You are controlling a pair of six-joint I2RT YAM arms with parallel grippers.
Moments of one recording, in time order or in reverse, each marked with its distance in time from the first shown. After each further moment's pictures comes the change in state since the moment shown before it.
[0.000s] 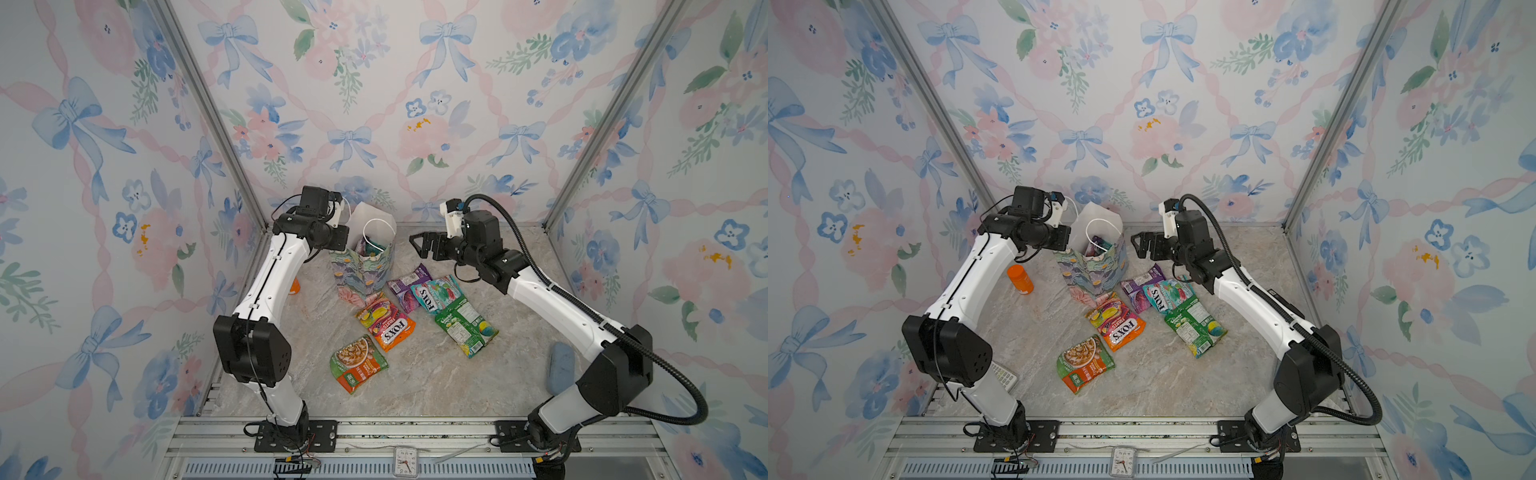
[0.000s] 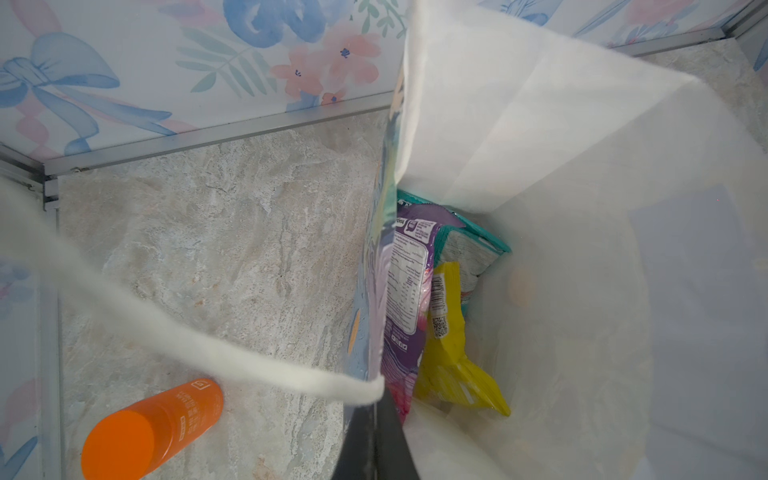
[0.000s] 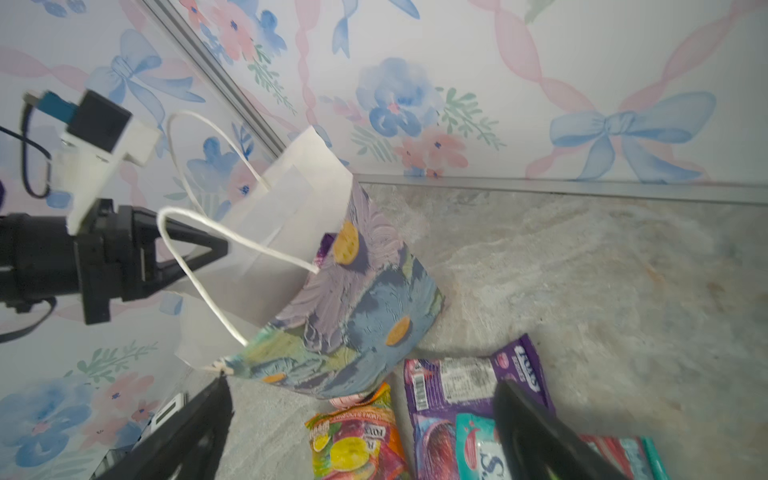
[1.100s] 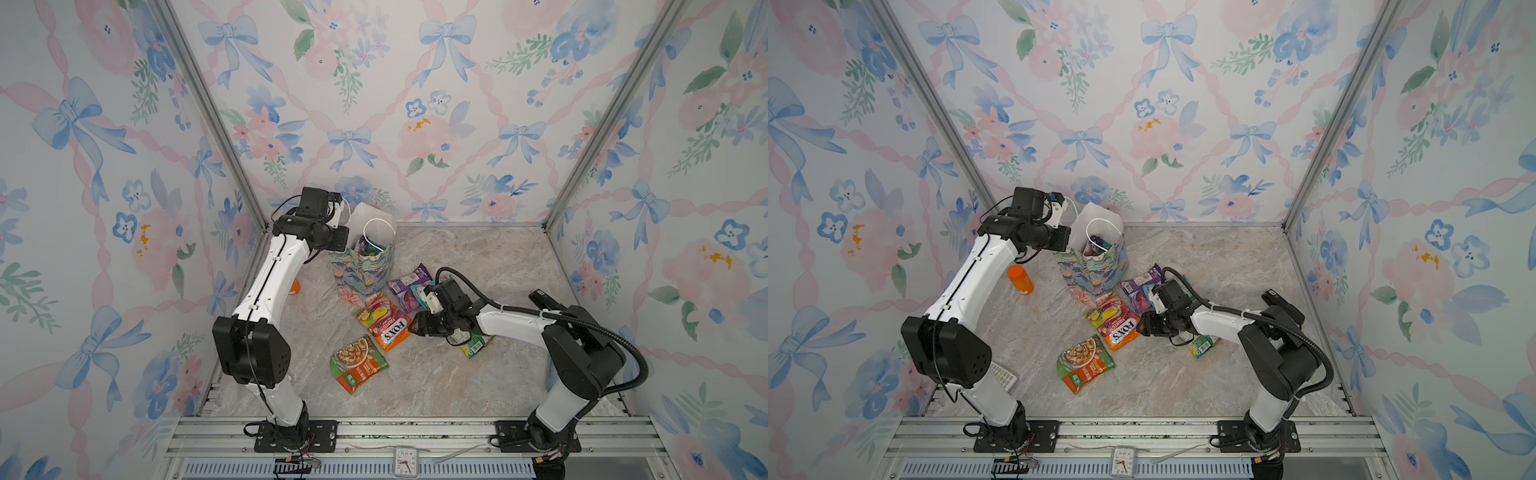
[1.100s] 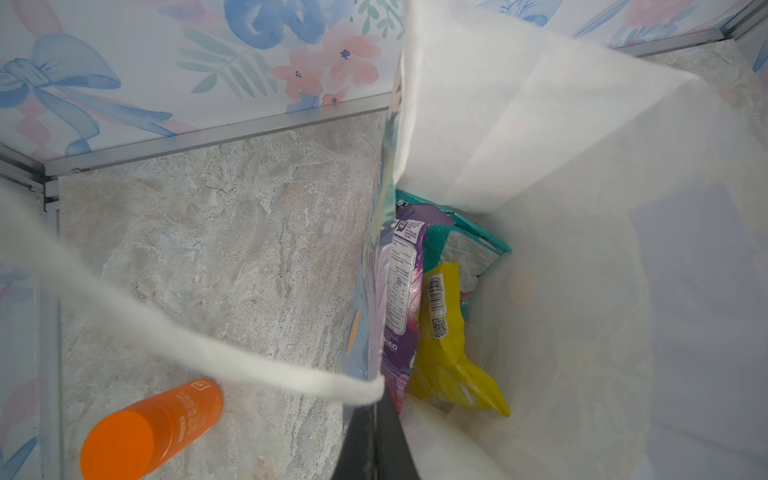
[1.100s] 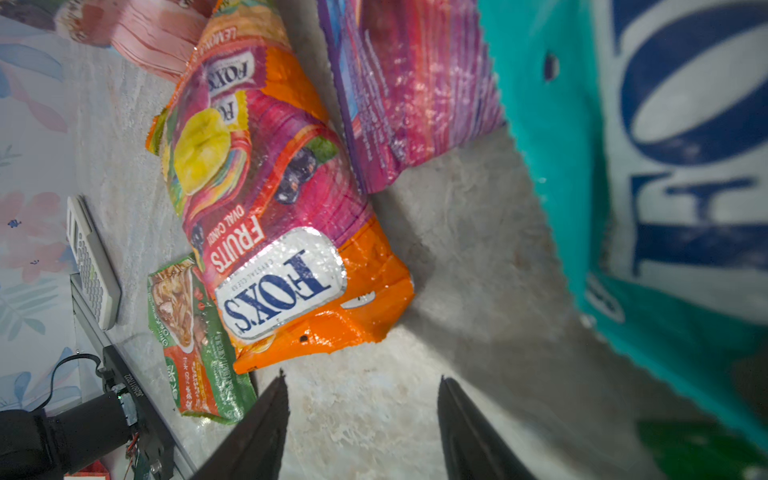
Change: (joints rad) left arm 0.000 -0.009 -0.016 0.013 0.000 0.000; right arm 0.108 0.174 -0.441 0.067 -0.189 0.176
